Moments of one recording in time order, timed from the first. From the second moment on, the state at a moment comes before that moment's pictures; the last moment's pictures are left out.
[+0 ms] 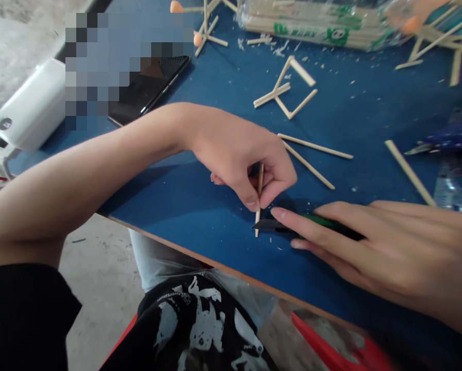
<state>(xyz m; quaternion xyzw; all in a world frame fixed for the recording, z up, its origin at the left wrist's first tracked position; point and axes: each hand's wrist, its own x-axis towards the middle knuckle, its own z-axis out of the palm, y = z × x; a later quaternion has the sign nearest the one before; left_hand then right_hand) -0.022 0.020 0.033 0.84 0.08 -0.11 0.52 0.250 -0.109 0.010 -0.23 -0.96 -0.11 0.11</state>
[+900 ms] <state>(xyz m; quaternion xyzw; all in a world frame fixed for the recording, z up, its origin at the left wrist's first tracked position) -0.018 0.013 0.032 0.84 0.08 -0.09 0.52 0.243 -0.122 0.016 -0.25 -0.96 -0.11 0.05</state>
